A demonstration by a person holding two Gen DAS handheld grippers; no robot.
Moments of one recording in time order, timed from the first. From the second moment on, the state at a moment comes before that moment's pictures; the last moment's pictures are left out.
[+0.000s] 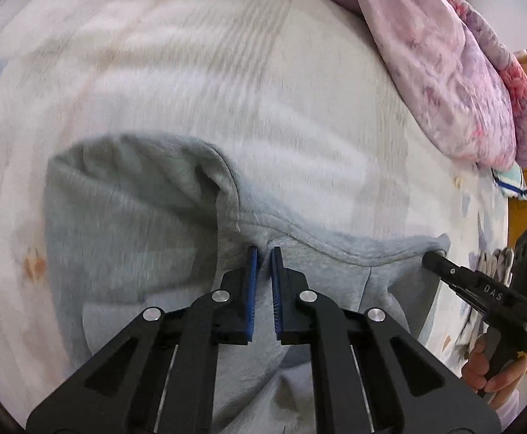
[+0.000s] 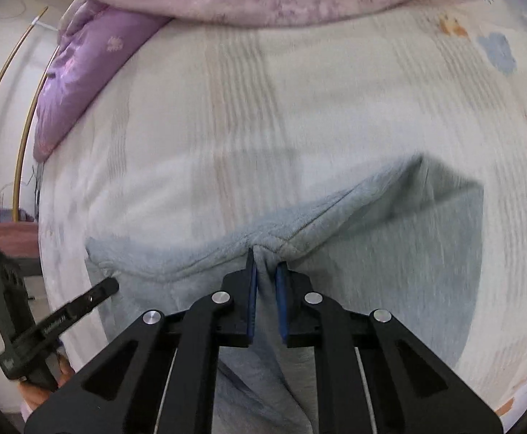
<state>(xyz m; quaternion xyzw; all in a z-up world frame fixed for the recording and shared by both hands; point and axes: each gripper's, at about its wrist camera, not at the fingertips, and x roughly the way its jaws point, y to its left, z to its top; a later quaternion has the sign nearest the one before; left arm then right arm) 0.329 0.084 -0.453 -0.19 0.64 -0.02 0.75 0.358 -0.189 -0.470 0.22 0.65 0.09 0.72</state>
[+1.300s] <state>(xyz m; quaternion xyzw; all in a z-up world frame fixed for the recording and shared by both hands) 0.189 -0.046 -0.459 -0.02 0.76 0.00 0.65 0.168 -0.150 -0.496 0.21 0.72 0.12 0.65</state>
